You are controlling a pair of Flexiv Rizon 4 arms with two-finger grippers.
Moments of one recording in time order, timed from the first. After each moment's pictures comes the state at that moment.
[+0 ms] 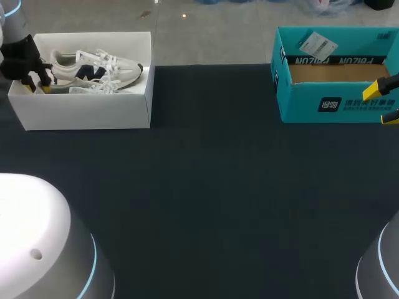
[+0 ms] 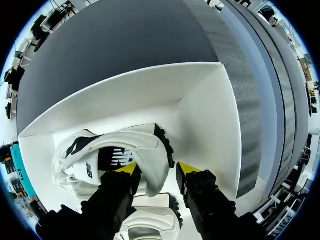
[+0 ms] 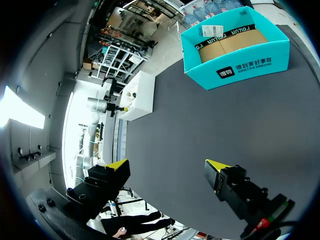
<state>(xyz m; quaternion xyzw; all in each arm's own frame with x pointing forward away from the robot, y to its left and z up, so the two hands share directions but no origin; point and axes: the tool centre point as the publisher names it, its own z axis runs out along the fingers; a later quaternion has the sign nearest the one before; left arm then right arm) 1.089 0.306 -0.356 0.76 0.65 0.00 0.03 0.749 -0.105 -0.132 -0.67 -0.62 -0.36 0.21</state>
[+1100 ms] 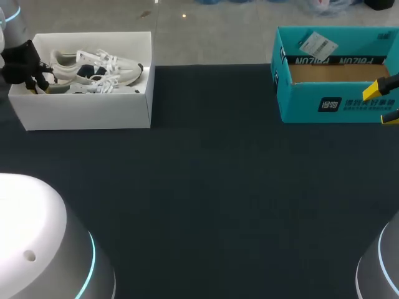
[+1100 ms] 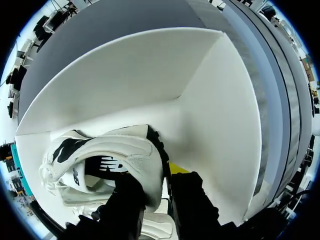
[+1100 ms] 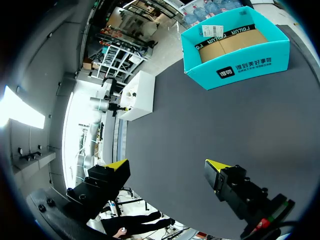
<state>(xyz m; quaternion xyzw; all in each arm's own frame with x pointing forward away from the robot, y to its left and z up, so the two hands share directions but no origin) 1.096 0.308 -0.370 0.76 0.65 -0.01 0.04 0.749 -0.105 -0.132 -0.67 -0.62 -0.36 0.21</state>
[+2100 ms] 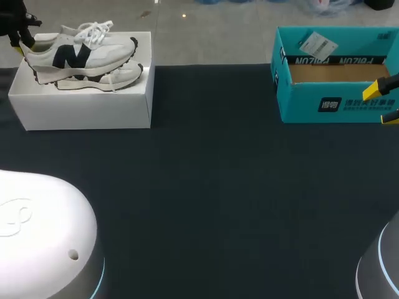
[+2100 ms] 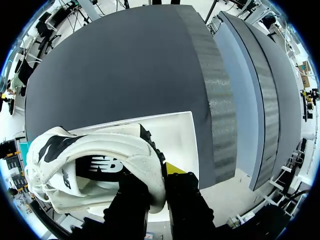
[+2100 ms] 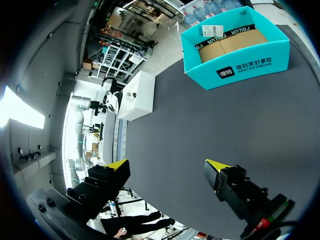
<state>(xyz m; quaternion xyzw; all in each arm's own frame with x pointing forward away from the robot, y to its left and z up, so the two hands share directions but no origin) 1.069 0.290 -0.204 0.75 0.66 0.01 0.03 0.749 -0.105 -0.132 -0.67 -0.62 -0.36 0.21</state>
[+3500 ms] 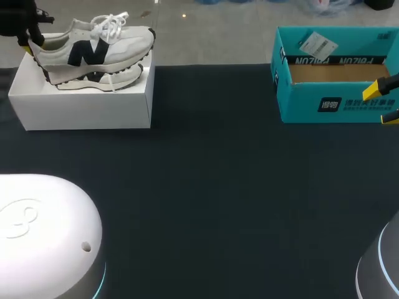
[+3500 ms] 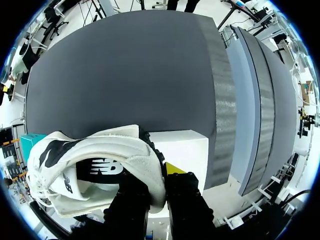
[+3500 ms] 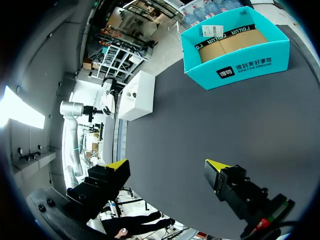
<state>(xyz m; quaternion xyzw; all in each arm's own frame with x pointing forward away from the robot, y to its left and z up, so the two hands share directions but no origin) 1.003 0.228 -0.160 0.72 0.69 0.04 0.03 0.749 -0.106 -0.132 -0.67 -0.62 -0.36 0.21</state>
